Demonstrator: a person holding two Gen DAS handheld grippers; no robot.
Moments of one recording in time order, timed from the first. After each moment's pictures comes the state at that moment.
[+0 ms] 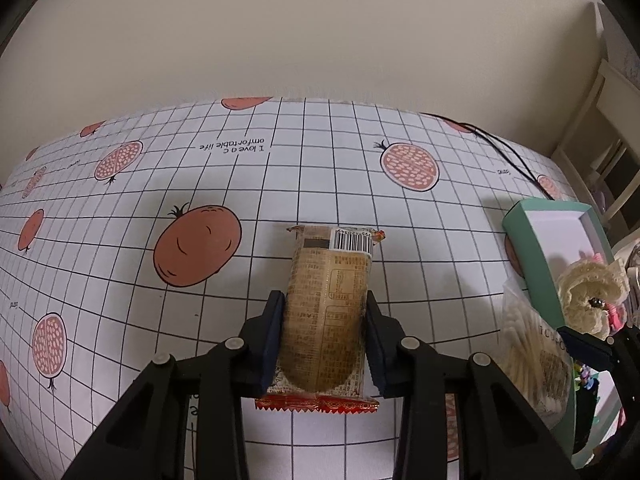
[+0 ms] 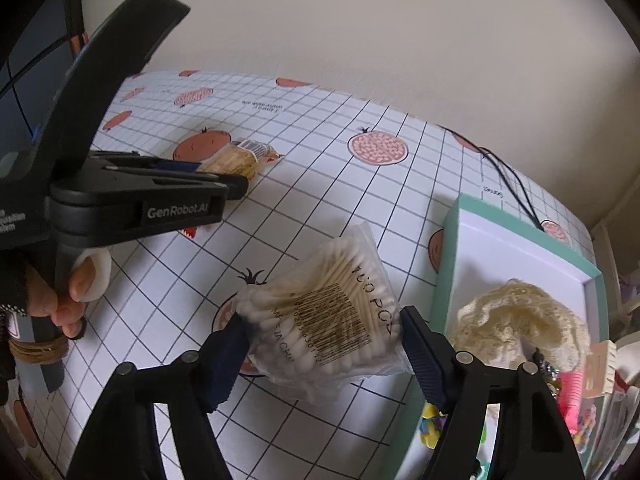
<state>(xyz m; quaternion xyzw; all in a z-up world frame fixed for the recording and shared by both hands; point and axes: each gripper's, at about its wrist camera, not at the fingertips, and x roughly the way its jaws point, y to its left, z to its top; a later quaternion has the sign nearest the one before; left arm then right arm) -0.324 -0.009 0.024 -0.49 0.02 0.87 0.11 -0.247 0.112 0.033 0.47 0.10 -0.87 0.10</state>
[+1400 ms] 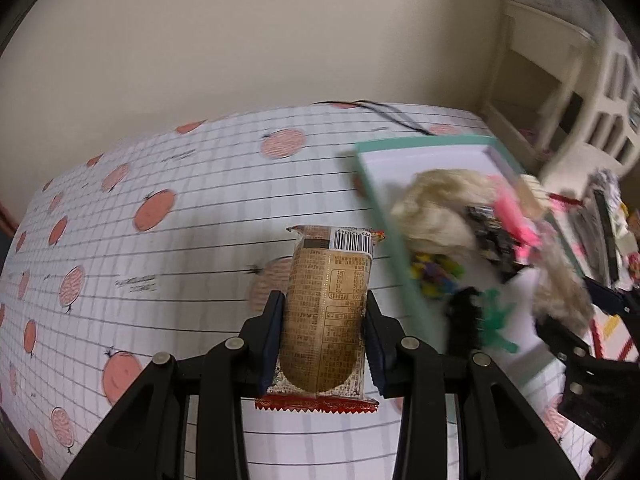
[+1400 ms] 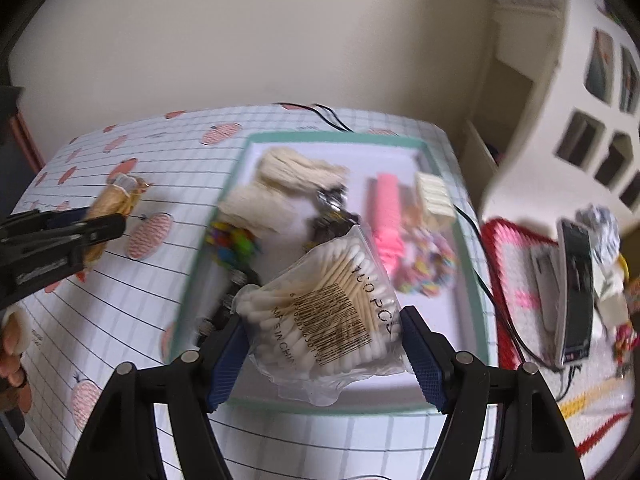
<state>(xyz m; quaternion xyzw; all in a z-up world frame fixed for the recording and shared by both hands) -0.181 0.108 0.079 -0.47 0.09 0.87 0.13 -0.124 0.280 0.061 0.46 0.00 -0.88 -0.04</state>
